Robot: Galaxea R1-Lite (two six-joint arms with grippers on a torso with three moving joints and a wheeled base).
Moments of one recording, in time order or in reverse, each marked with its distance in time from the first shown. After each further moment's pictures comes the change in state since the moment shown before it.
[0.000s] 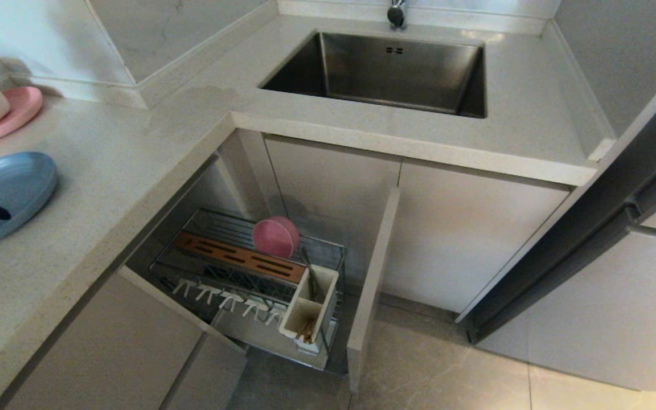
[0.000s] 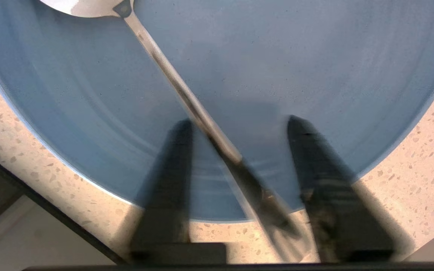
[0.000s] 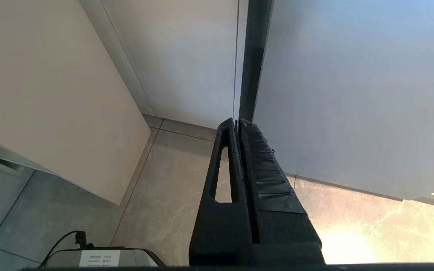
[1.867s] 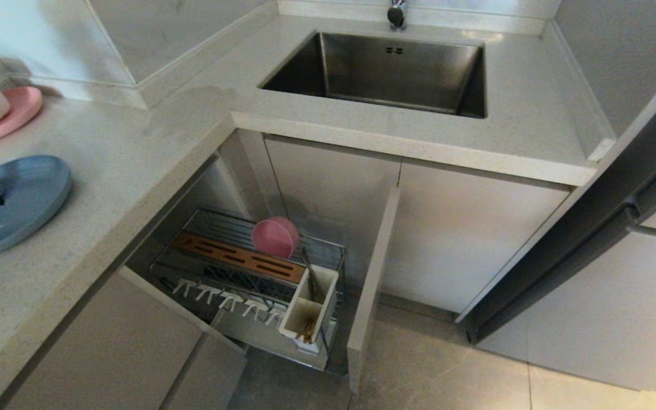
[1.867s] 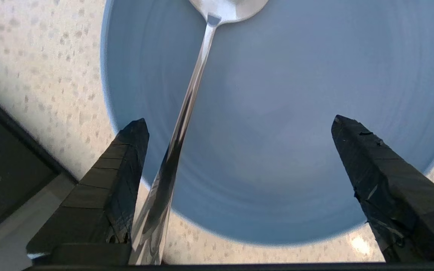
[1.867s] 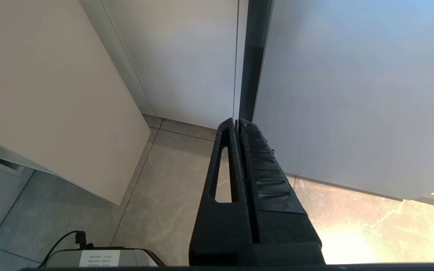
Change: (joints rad) left arm 0.044 -0.020 -0.029 0.006 0.000 0.000; right arm 0.000 0.000 0.000 0.000 0.000 0.000
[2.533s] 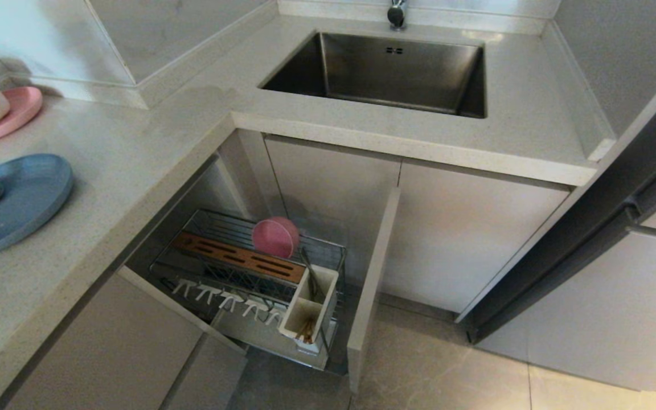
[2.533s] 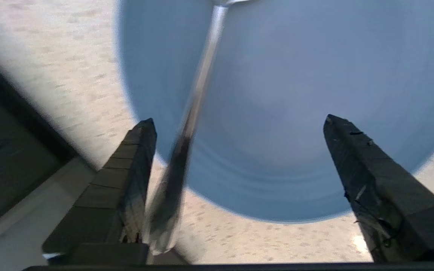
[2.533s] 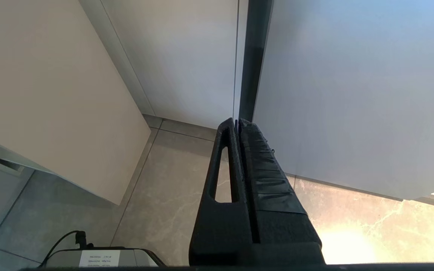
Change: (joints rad) left arm 0.003 -0.022 -0.001 0.039 0.021 0.002; right arm 0.000 0.000 0.000 0.000 0.000 0.000
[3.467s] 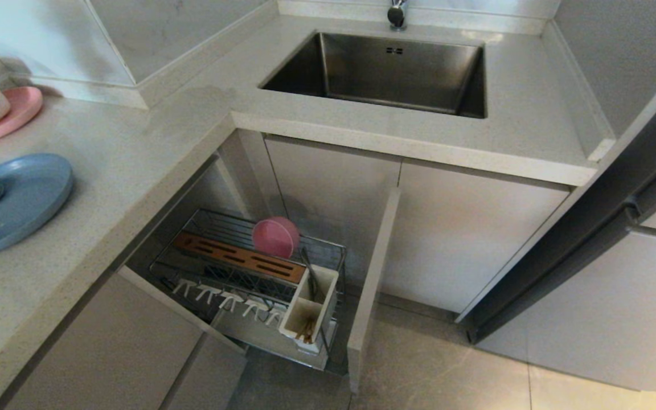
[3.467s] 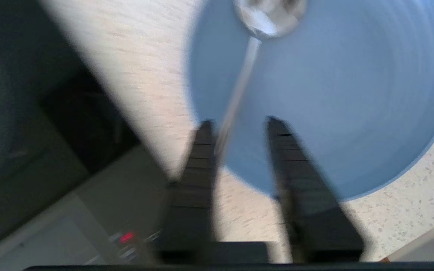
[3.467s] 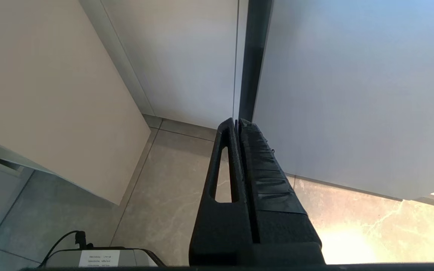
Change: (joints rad) left arm 0.054 -0.077 -0.038 0.010 0.072 0.002; right arm 0.000 0.000 0.000 0.000 0.000 0.000
